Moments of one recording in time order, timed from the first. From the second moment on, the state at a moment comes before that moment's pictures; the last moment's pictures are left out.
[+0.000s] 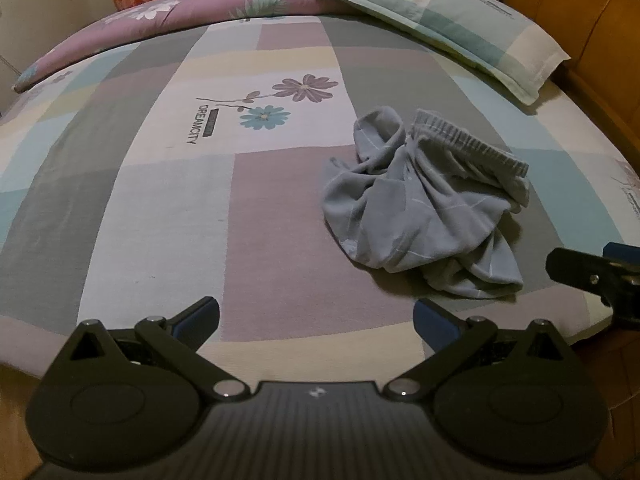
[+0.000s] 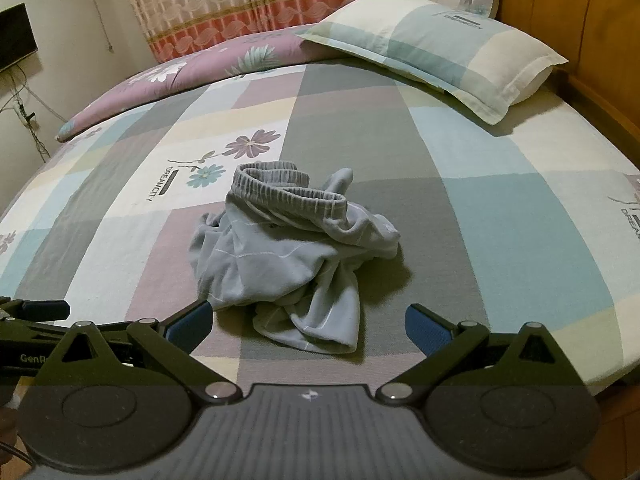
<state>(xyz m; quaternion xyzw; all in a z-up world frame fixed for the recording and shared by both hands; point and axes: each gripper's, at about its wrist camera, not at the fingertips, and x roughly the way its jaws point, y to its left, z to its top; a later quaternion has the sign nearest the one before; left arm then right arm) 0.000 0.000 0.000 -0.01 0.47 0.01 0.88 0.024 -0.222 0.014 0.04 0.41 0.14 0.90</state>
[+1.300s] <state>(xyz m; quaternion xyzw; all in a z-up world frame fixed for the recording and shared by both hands) 0.001 -0.002 0.005 -0.01 0.46 0.01 0.89 0.026 -0.221 0.014 0.04 0.41 0.15 0.90</state>
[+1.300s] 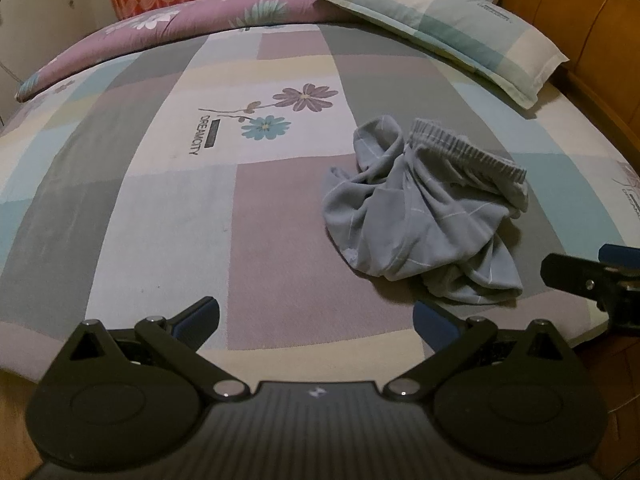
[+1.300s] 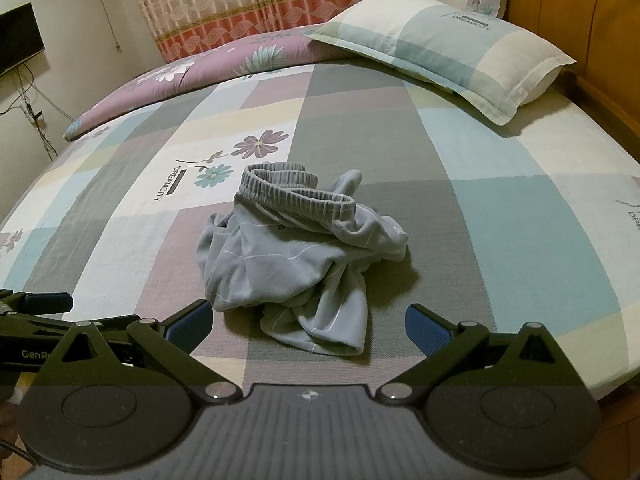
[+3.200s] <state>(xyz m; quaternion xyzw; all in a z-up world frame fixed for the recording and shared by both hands) 0.002 0.033 -0.027 -0.03 0.42 -0.07 0.91 0.033 -0.205 0.009 0.00 0.39 0.21 0.90</state>
